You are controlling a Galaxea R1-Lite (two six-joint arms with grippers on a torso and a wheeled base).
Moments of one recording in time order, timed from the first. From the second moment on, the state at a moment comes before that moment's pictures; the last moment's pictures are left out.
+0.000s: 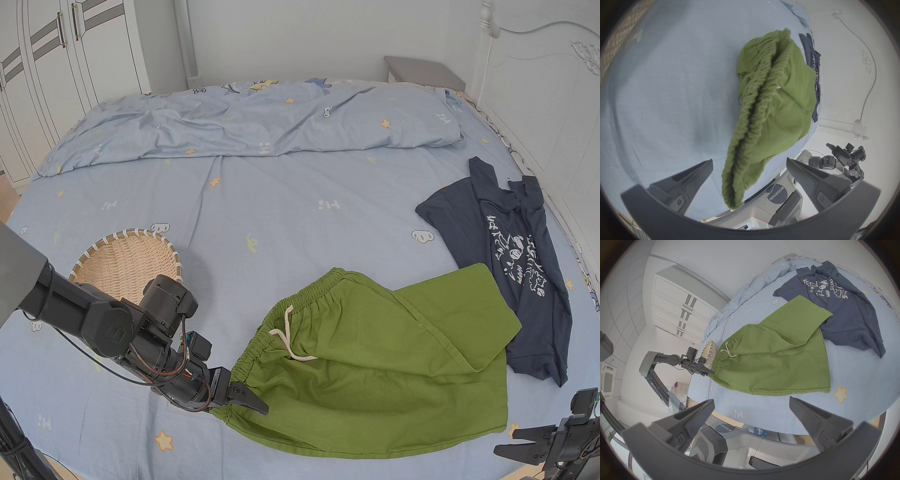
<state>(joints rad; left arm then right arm) -0.39 1.91 -0.87 0.19 -0.55 -0.31 0.42 0.73 -0.11 -0.01 0.29 0.52</state>
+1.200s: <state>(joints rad) -0.20 1.70 -0.63 0.06 -0.57 -0.35 0.39 1.04 -0.19 -0.07 0.34 0.51</state>
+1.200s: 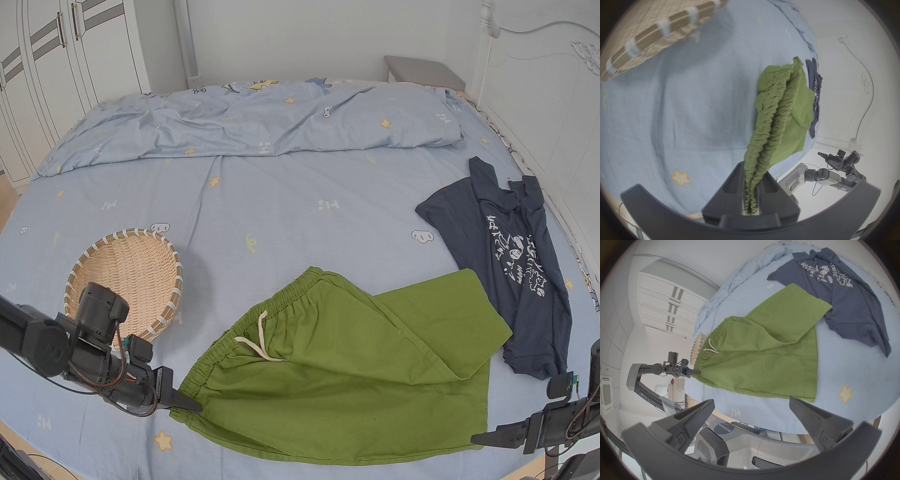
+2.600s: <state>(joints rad) -0.01 1.80 -0.02 -0.83 -0.66 -0.37 0.13 1.81 -0.17 -0.34 0.57 0.05</state>
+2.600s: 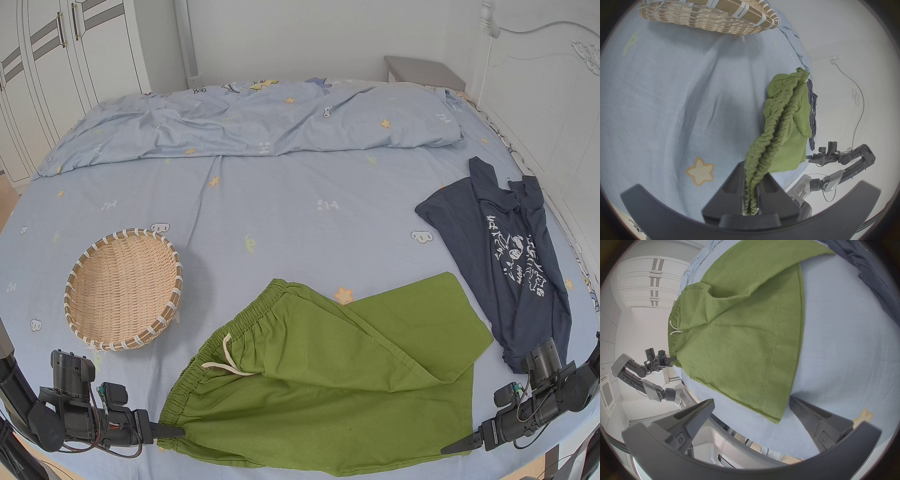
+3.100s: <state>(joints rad) 0.05 1.82 -0.02 -0.81 -0.72 -0.36 0.10 1.82 -0.14 -0.36 0.59 0.05</state>
